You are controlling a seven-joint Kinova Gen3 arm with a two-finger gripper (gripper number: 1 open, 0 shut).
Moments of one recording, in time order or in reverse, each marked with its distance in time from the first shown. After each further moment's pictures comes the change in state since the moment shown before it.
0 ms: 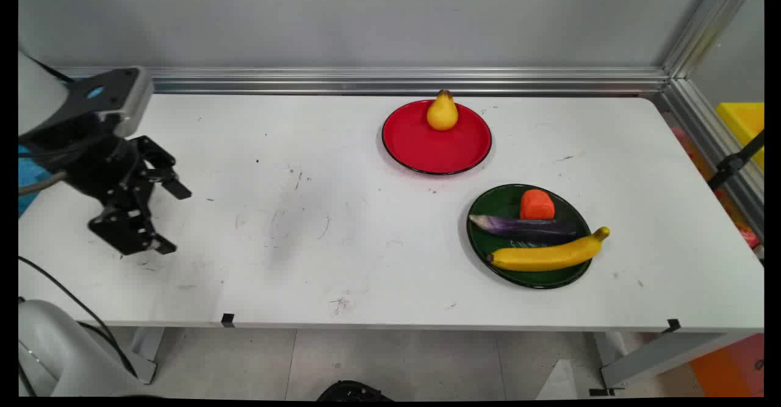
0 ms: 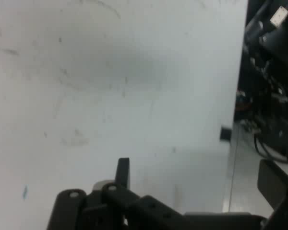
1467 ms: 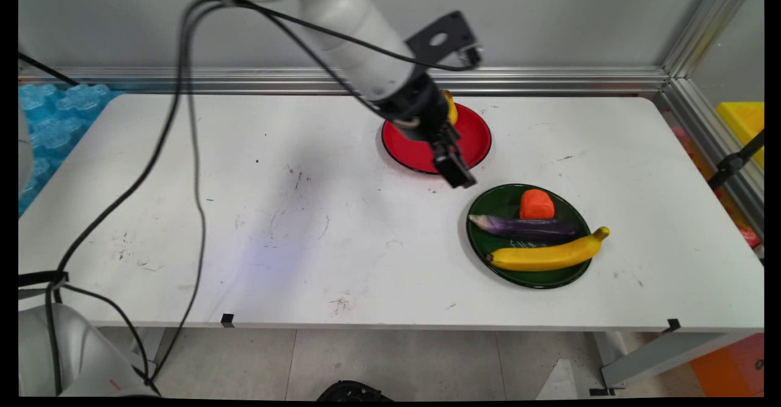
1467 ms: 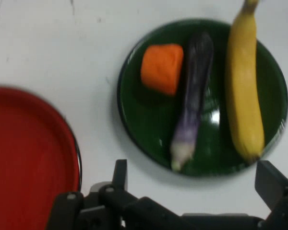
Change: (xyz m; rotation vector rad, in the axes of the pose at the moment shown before) arm 0.317 -0.048 0.109 0.036 0.337 0.006
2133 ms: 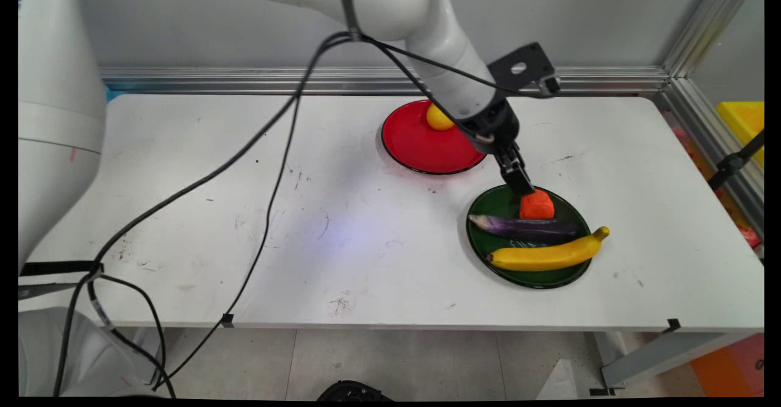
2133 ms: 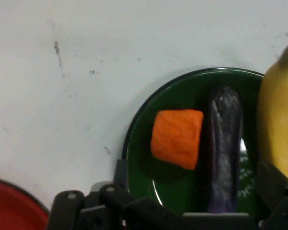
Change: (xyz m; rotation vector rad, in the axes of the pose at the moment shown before) arm 0.059 -0.019 0.106 -0.028 0.013 0.061
